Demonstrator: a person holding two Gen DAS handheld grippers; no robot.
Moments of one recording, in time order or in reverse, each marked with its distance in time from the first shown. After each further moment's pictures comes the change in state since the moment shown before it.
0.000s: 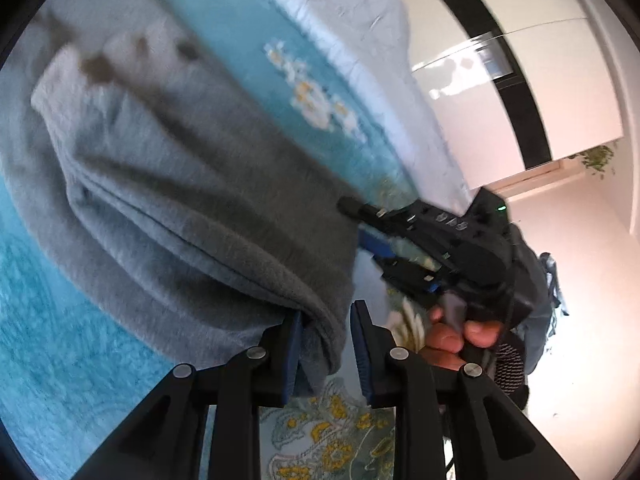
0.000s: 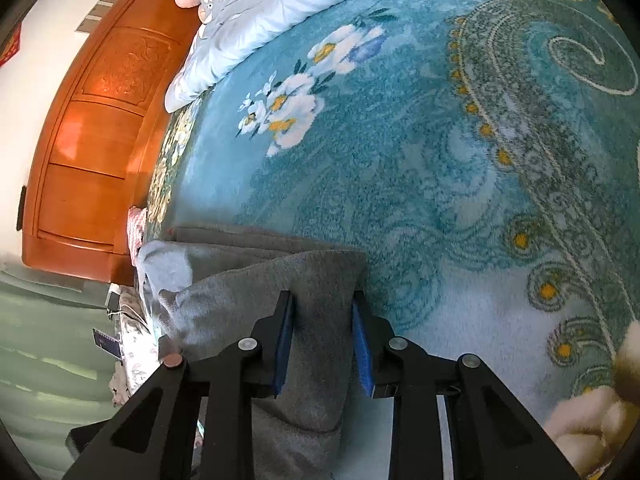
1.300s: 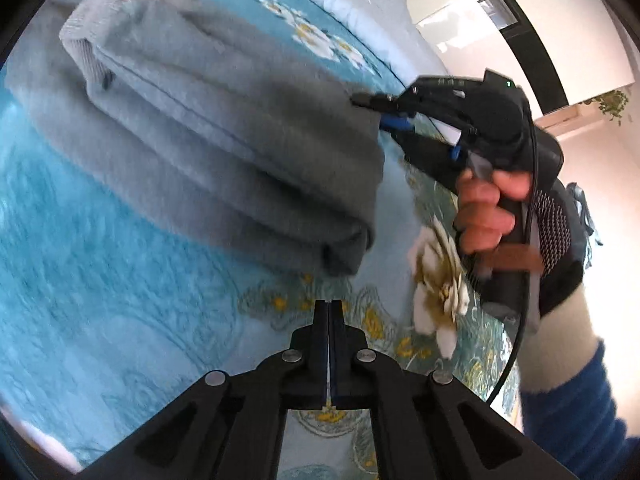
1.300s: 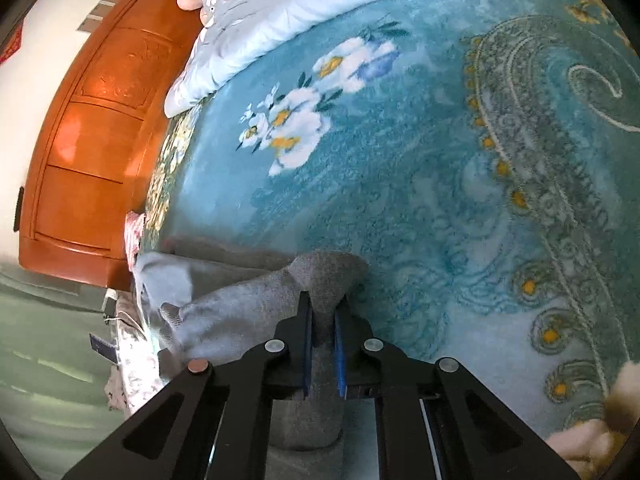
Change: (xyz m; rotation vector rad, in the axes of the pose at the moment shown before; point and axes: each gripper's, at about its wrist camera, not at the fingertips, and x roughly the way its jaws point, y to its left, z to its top) left arm 0.011 0.001 -0.048 0.108 0.097 0.097; right arm 0.003 0.007 0.015 -0.041 -0.018 -0.042
